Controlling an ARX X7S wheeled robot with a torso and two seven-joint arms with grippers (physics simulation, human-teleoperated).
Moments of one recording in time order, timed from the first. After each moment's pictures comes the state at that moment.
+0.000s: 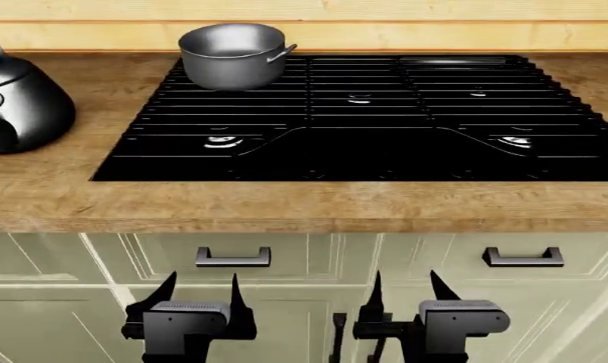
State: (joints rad) left arm 0.00 -0.11 0.13 -0.01 -0.10 0.01 -0.11; right arm 0.00 0.11 -0.13 0.01 0.09 -0.02 0.13
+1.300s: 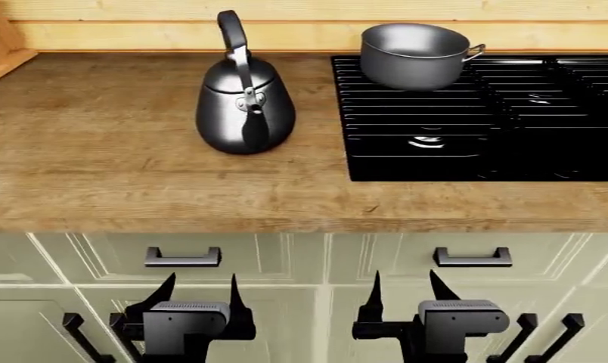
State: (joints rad) left arm -0.01 -0.15 0.18 -0.02 -0.14 0.01 -0.17; right arm 0.01 0.15 -0.19 0.00 0.13 -0.02 0.19
